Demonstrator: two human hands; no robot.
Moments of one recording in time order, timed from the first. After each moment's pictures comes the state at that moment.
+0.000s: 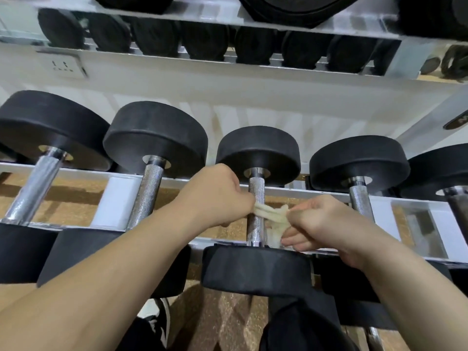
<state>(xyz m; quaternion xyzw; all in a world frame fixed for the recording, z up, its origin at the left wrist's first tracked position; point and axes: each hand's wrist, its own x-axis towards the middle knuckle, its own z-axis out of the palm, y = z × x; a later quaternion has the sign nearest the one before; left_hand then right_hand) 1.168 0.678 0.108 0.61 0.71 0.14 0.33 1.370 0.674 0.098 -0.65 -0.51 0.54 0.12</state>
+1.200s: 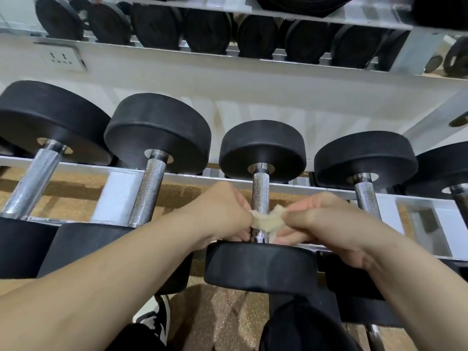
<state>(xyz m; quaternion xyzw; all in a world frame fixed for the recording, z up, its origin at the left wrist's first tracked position) 1.170 0.665 0.068 0.47 0.68 0.20 0.53 1.366 0.672 0.093 -0.59 -0.50 0.62 0.14</state>
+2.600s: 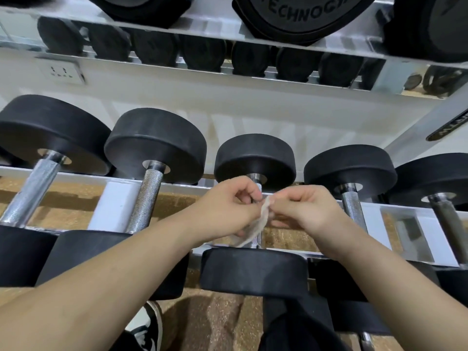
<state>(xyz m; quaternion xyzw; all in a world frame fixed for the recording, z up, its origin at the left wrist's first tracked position) 1.171 0.668 0.085 0.56 0.56 0.30 0.53 1.361 0.683 0.089 -0.52 -0.58 0.55 0.30</state>
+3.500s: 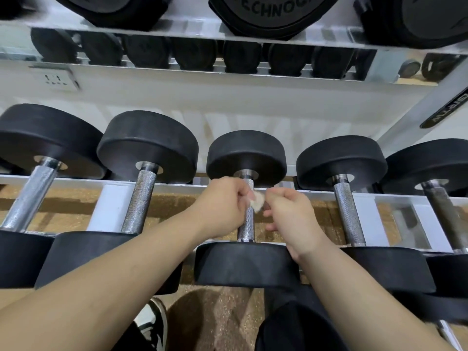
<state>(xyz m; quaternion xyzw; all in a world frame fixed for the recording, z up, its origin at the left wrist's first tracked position) 1.183 0.685 0.065 0.71 0.61 0.21 0.29 1.335 0.672 0.063 -0.65 -0.41 0.51 0.40</state>
